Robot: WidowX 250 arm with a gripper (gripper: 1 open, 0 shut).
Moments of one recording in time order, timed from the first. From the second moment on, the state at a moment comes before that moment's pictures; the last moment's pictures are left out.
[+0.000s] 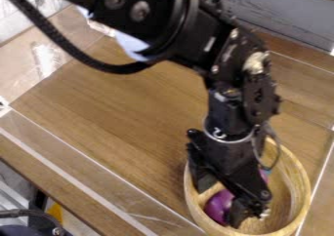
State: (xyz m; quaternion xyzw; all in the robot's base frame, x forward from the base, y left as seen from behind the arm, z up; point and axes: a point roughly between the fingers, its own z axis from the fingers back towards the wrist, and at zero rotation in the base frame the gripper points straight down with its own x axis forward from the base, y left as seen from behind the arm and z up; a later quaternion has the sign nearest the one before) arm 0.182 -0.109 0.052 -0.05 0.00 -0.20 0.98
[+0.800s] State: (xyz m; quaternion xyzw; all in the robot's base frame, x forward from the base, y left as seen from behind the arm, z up) arm 0.176 -0.135 0.037 -0.06 -0.03 -0.17 0.98
